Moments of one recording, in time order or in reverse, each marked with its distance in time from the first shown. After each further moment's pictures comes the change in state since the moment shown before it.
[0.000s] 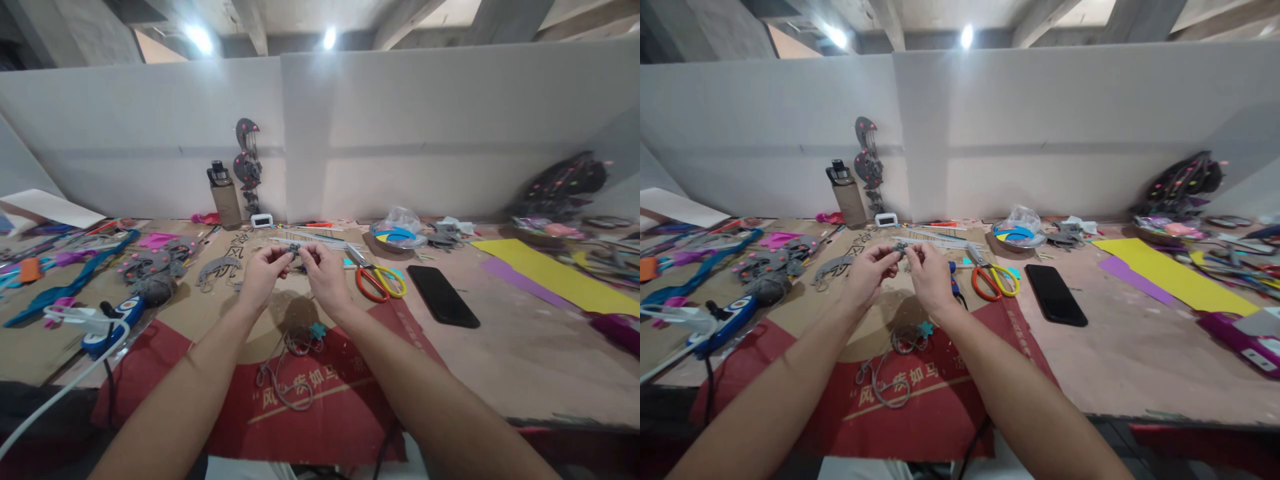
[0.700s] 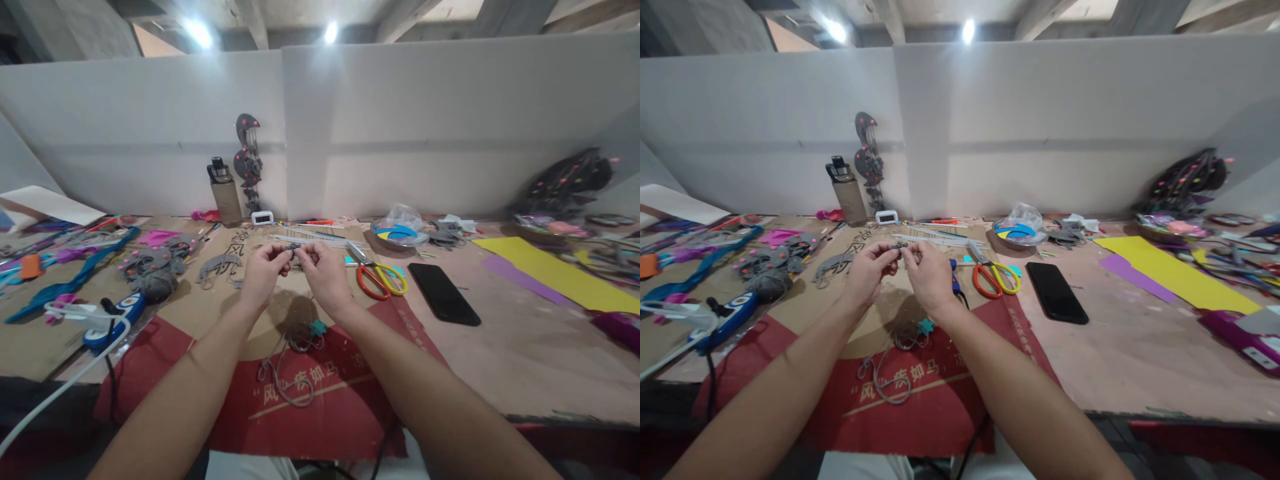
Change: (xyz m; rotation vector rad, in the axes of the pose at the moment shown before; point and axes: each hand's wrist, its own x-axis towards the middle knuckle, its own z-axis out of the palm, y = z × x) left_hand -0.004 0.003 0.002 0.029 0.004 0.038; right_hand -0.003 -0.008 0.000 -0.173 0.011 -0.007
